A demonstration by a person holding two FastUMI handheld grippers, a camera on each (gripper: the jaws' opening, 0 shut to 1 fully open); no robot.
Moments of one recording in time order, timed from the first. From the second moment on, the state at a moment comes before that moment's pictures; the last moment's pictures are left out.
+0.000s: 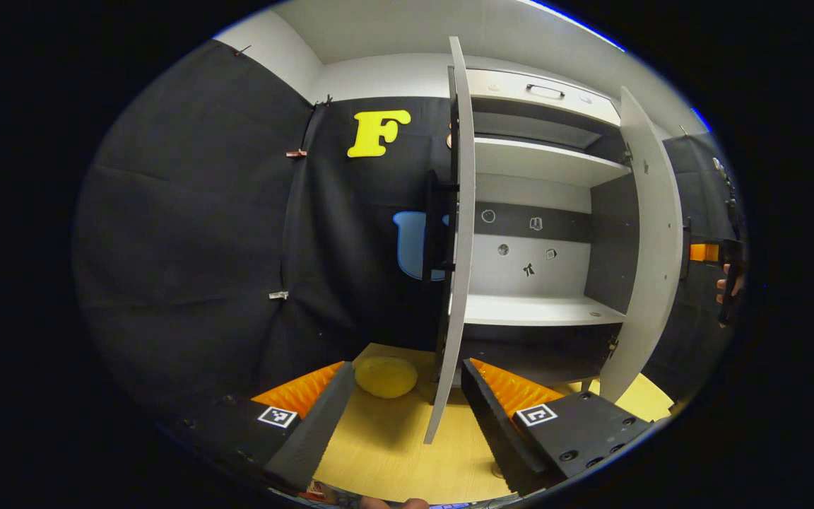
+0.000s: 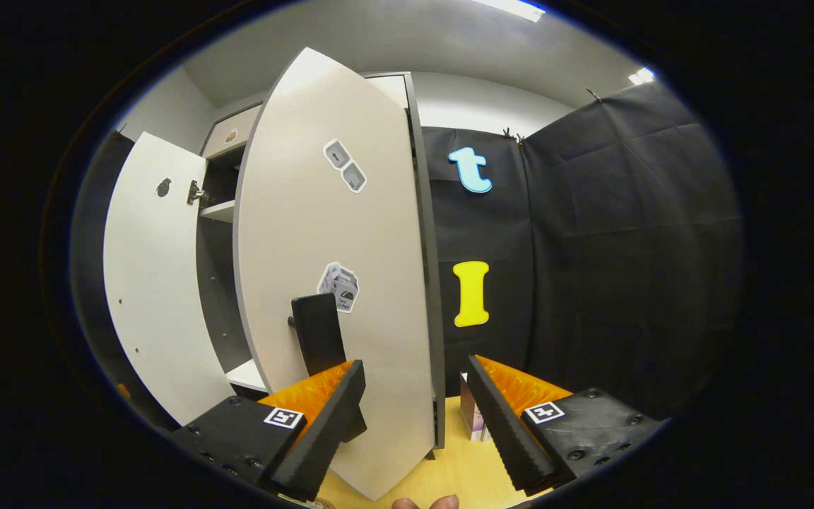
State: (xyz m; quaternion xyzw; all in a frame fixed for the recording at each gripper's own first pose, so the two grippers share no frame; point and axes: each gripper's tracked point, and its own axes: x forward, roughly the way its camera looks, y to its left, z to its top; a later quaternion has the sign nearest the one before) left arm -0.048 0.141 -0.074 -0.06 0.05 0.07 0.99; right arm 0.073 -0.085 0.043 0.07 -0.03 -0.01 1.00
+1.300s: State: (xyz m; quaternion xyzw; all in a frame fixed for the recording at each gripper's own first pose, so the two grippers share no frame) left arm -0.019 0.194 -0.072 -0.08 0.05 0.06 0.99; right arm 0.169 0.027 0.032 0.06 -0.02 0.03 1.00
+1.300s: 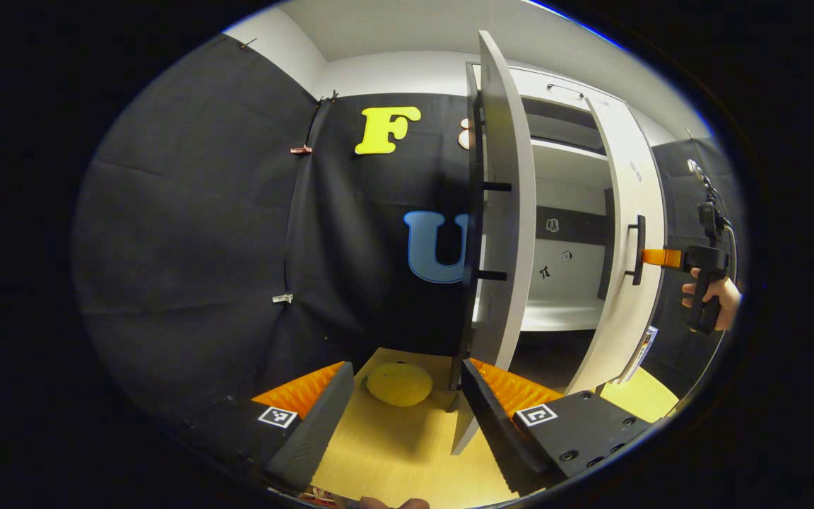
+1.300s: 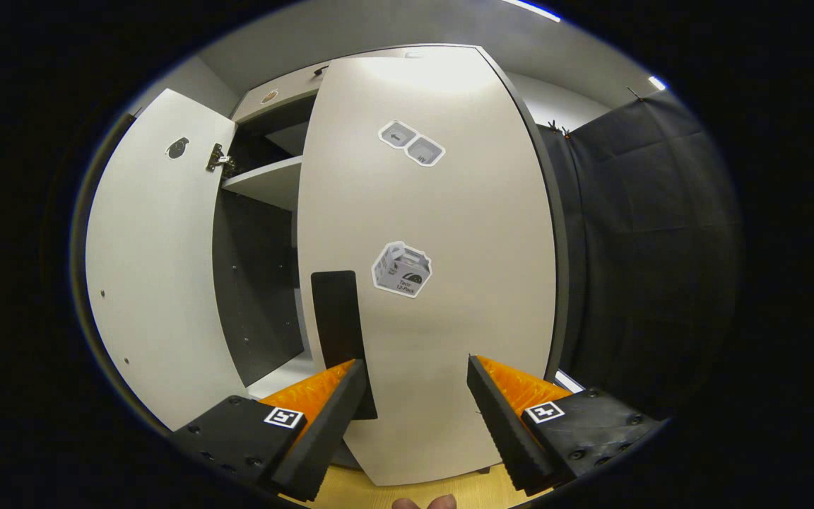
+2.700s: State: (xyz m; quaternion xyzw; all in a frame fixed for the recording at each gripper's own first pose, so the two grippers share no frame) left arm 0.072 0.130 0.014 -0.03 0.00 0.00 1.00; right arm 0.062 -0.051 0.021 0.04 0.00 0.03 1.00
